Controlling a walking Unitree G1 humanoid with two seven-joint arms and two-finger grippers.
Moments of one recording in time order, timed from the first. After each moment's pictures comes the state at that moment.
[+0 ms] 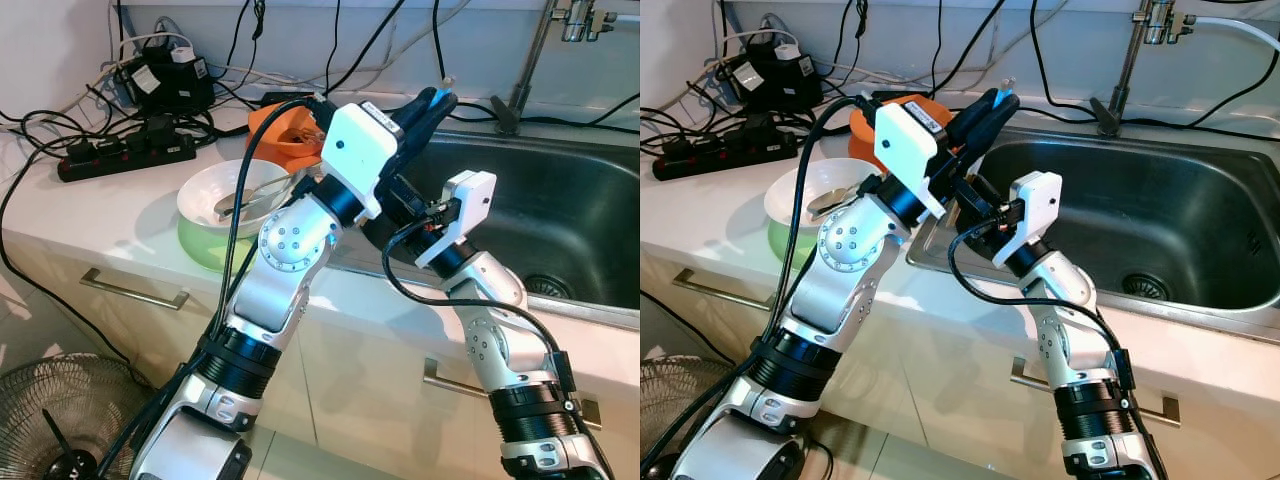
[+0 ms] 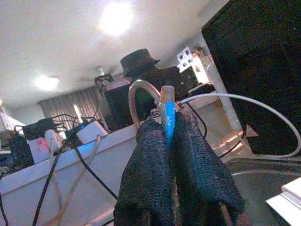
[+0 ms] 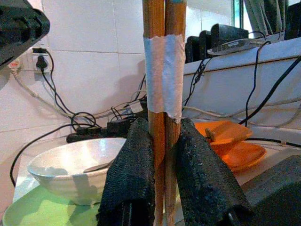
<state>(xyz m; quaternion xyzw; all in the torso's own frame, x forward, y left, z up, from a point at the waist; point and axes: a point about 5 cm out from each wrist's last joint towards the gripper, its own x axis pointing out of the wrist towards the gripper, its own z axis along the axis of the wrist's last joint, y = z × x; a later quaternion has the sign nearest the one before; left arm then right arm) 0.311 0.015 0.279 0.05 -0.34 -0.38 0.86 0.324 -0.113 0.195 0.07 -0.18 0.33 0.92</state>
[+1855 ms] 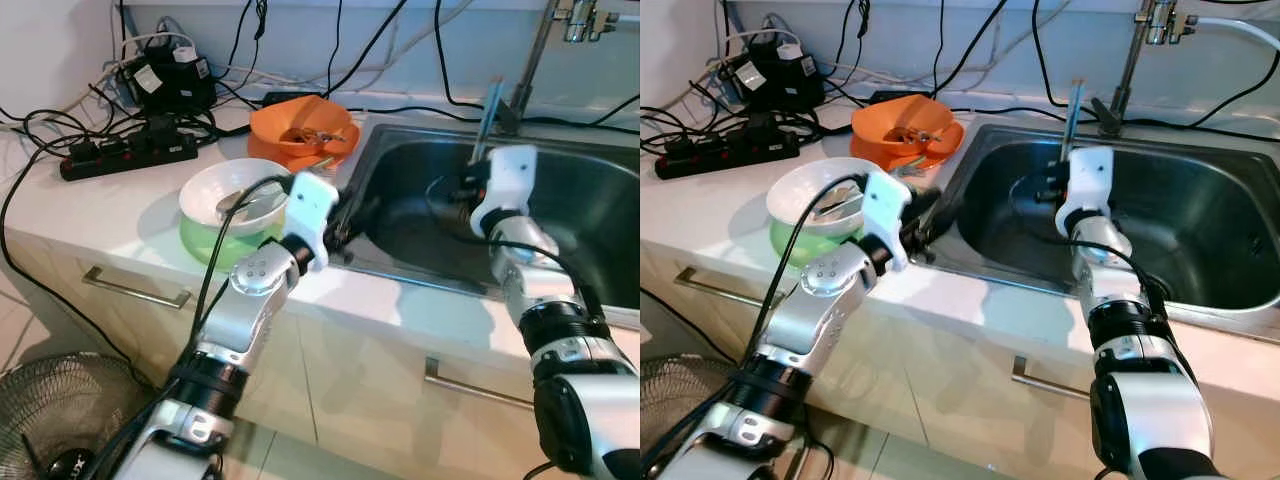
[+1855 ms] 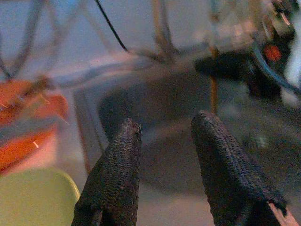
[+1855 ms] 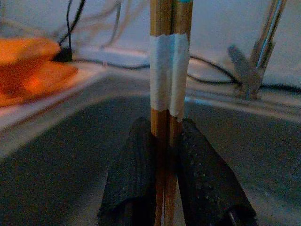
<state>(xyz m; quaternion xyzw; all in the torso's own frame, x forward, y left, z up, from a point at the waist) 0.336 0.060 0.175 0.05 -0.04 -0.37 0.93 0.394 -0.199 0.175 -0.06 -0.02 0.01 1.00</state>
